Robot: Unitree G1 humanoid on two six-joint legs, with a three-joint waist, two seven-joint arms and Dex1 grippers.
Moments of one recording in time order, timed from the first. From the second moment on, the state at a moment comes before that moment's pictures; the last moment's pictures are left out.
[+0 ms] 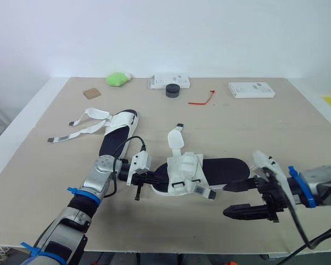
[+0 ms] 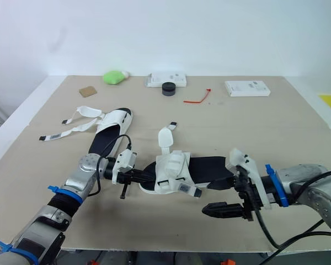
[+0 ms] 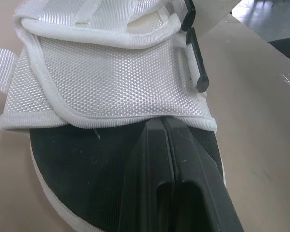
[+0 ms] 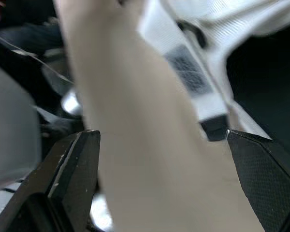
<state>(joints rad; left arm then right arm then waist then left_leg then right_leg) -0.55 0.33 -0.30 0.53 -0.24 -0.13 -1.41 -0.09 -1.23 -0.14 -0.47 0.93 0.95 1.12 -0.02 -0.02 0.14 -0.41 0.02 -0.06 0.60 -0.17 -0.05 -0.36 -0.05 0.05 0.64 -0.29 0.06</state>
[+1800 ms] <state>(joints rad) -0.51 0.33 -0.30 0.45 -0.24 -0.10 -1.40 -0.09 -1.14 -0.10 -0.53 0.68 0.88 1.03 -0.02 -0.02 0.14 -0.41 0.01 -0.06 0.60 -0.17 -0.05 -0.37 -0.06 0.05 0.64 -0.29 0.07</state>
